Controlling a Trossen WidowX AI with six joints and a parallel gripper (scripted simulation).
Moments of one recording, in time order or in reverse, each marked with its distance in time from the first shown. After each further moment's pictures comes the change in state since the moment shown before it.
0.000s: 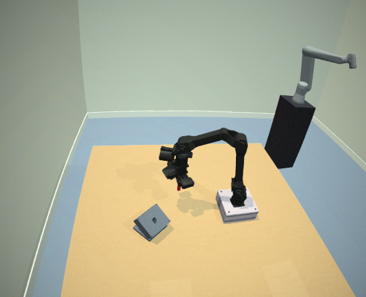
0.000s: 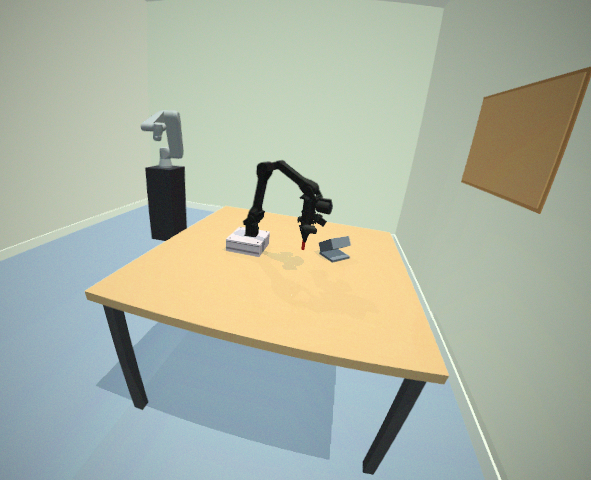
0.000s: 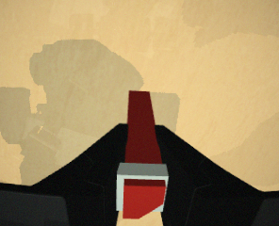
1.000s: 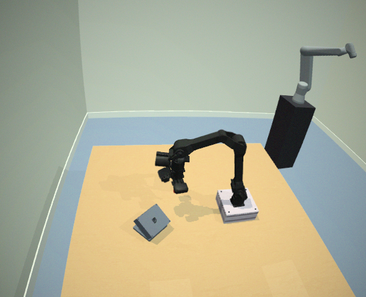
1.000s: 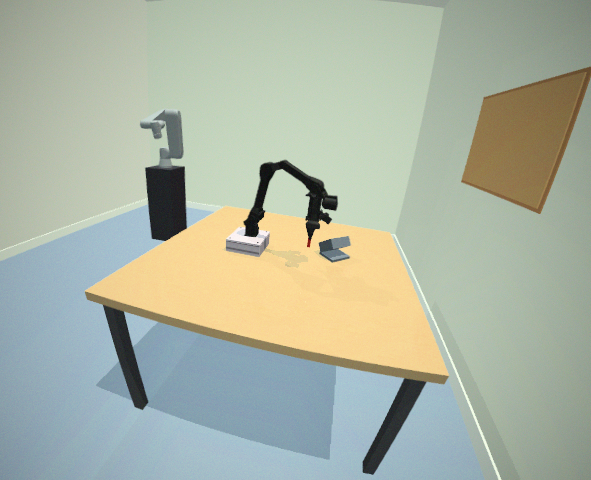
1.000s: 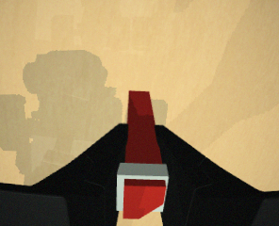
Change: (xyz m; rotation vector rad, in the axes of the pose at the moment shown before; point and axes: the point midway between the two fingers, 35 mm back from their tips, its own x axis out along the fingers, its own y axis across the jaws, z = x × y) arm -0.010 0.019 0.030 0.169 0.005 -0.074
